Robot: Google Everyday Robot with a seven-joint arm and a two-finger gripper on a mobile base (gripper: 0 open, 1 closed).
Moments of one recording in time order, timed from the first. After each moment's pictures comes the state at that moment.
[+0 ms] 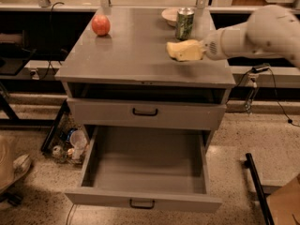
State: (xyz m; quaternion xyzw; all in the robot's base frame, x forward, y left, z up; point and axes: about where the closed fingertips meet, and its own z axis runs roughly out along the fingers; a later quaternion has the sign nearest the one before) arm 0.721 -0.145 0.884 -0.28 0.83 0.17 0.46
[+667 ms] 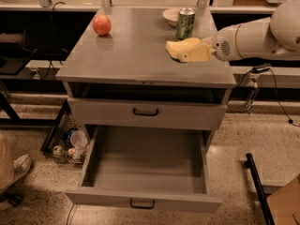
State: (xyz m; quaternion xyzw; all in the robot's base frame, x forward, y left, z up) arm 0.665 -0.141 0.918 -0.32 0.80 0.20 0.46
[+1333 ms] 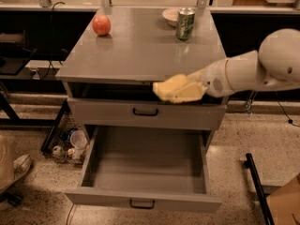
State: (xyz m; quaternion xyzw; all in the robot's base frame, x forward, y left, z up) arm 0.580 -0.102 0.849 -0.40 0.80 0.24 0.38
